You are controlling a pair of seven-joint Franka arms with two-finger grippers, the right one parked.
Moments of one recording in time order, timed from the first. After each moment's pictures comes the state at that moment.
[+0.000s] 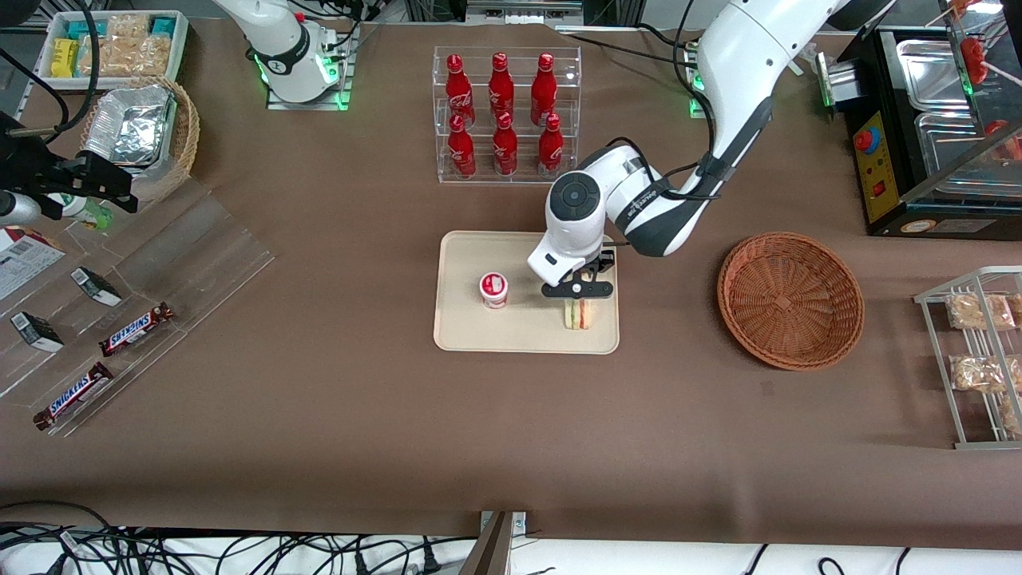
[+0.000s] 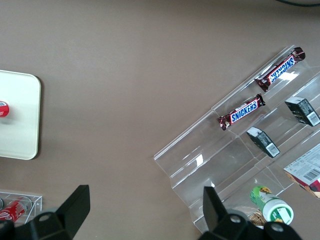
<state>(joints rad) -0.27 0.68 -0.46 -1.68 0.40 2.15 -0.92</state>
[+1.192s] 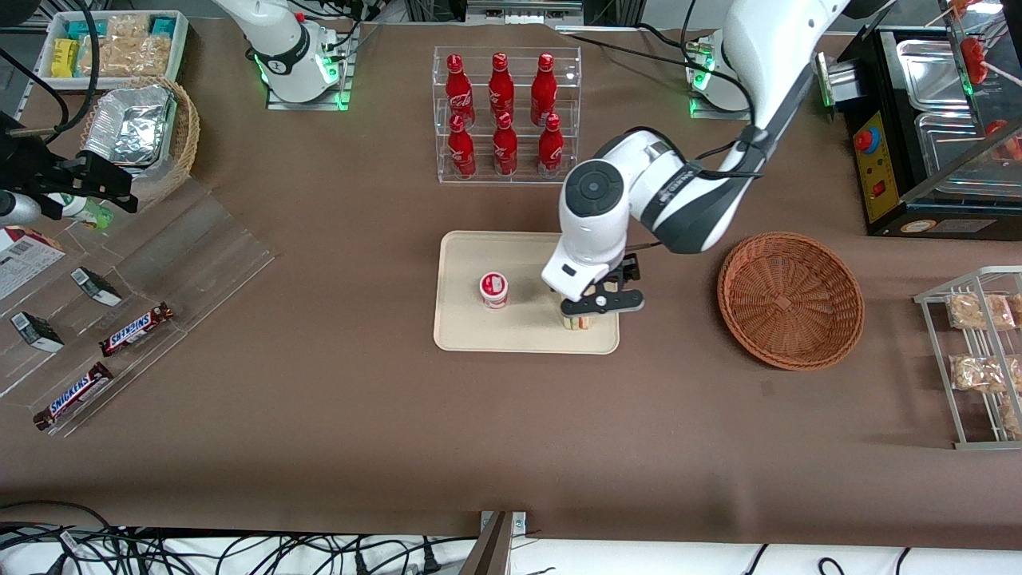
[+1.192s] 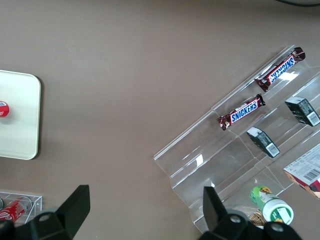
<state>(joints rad) -0.22 0.61 -0.45 -1.48 0.40 1.96 -0.93</state>
